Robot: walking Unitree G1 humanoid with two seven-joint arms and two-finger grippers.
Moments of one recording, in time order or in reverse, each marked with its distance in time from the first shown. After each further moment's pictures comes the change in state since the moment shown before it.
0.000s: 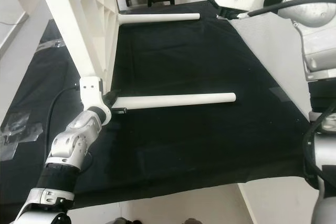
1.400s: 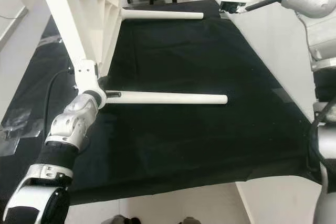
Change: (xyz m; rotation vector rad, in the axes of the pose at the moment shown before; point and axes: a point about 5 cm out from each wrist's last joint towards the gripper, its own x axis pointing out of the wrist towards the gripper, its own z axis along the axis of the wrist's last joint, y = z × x) left arm 0.024 0.021 0.049 0.088 -0.118 0.129; right arm -0.002 -0.007 -0.010 -0.087 0.071 -0.079
